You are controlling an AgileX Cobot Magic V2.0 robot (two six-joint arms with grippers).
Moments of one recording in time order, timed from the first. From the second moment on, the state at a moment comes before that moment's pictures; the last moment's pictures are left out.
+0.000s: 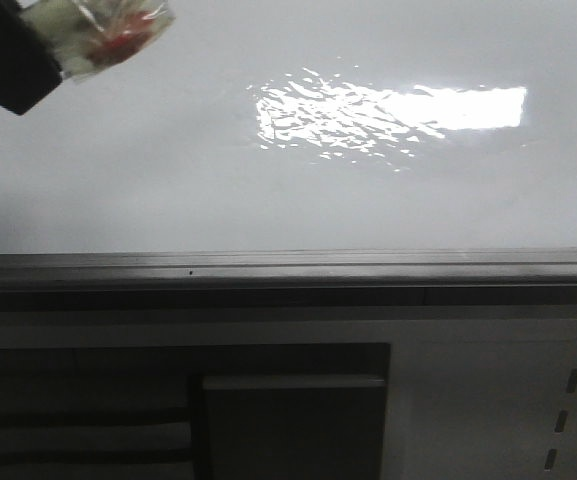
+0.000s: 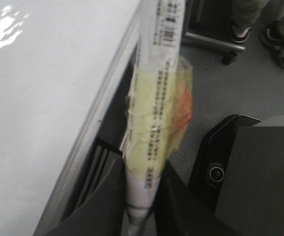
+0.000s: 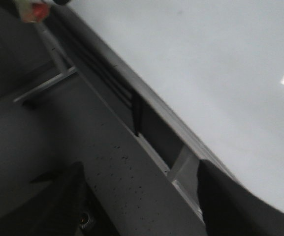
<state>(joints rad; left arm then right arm) -0.62 1.12 -1.02 -0.40 0.97 0.79 0.28 0.87 -0.97 0.53 1.05 -0.80</state>
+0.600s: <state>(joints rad) -0.78 1.12 -1.03 -0.41 0.97 0.85 0.60 1.20 -1.14 0.75 1.03 -1.21</state>
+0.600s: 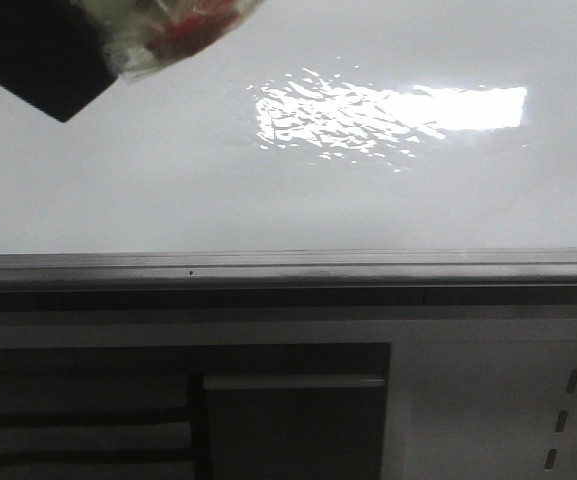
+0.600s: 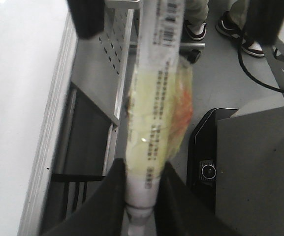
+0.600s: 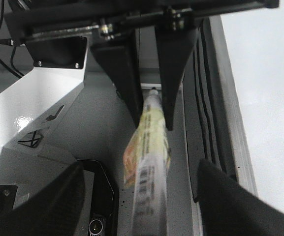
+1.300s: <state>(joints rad) -0.78 1.12 -1.03 -0.41 0.95 0.85 0.62 1.24 -1.15 0.75 0.99 -1.21</state>
